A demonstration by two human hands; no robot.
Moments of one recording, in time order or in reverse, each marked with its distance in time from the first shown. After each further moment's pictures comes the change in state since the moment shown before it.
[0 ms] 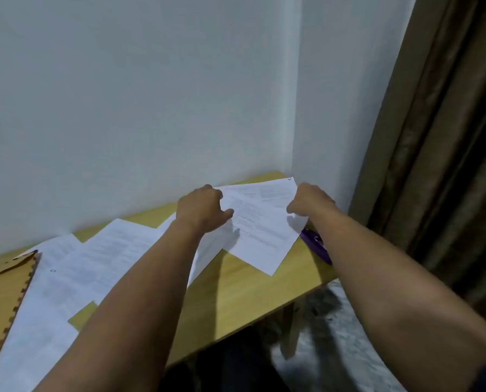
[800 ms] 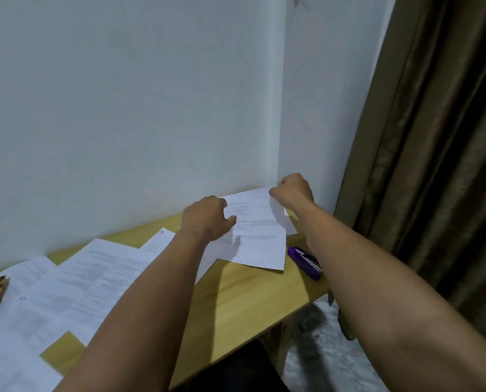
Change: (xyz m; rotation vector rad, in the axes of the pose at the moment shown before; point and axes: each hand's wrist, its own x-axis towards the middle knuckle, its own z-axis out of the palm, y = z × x) left_hand 0.025 0.025 -0.002 -0.093 -0.001 0.037; right_hand 0.005 -0.031 -0.042 0.518 0.195 0.011
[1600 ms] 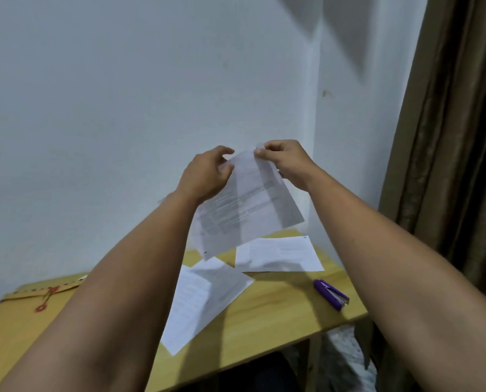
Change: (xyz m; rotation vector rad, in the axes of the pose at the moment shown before) left_hand -0.073 -0.032 -0.215 -0.335 0.520 0.103; right_hand -0.103 -0.178 -0.099 0.524 -0.338 -0.625
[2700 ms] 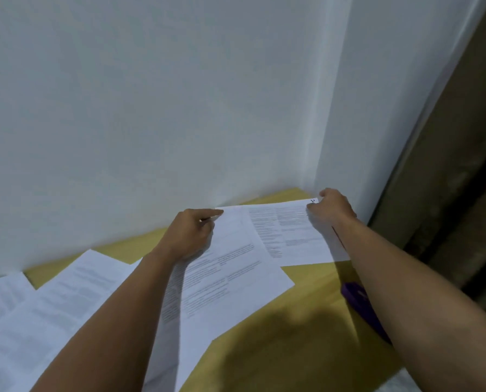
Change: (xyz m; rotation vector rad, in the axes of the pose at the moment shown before) left_hand -0.021 -0.198 0.267 -0.293 -0.467 -0.337; right_hand 0.053 0.382 -0.041 -0.686 0.246 0.814
